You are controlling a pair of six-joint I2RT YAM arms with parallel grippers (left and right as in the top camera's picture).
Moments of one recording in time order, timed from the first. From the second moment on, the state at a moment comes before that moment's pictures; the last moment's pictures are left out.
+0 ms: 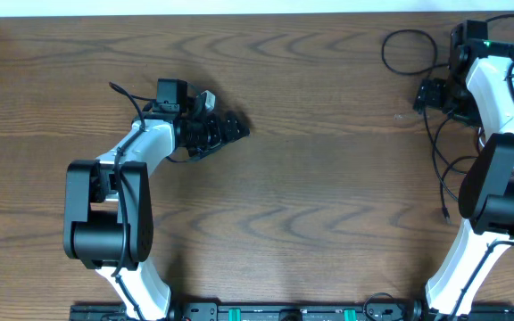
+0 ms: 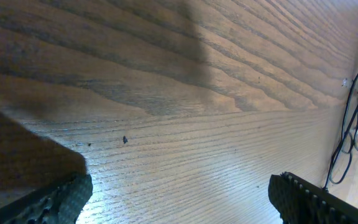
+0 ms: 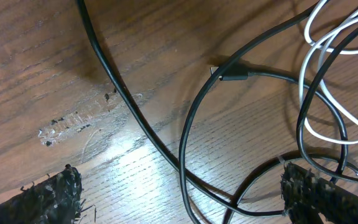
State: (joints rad) left arm -0.07 1.92 1.12 -0.40 0.64 -0.38; right arm -0.14 2.14 1.78 -1.09 0.18 0.27
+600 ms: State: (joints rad) left arm -0.07 1.92 1.12 -0.40 0.64 -0.38; right arm -0.14 2.14 1.78 -1.09 0.18 0.27
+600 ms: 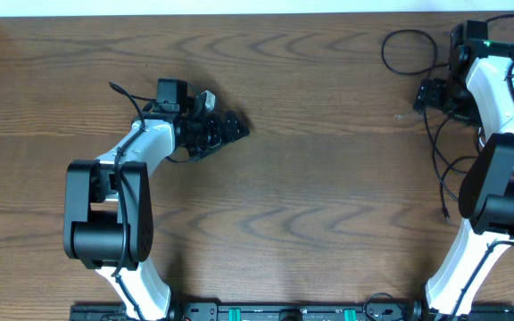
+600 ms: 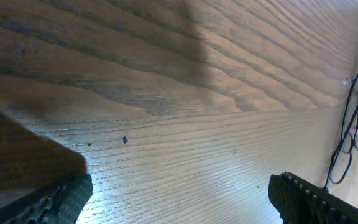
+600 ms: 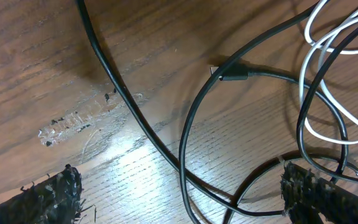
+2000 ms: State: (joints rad) left arm -0.07 1.92 1.12 -0.40 0.64 -0.38; right arm 0.11 1.26 1.78 -1.09 0.17 0.27
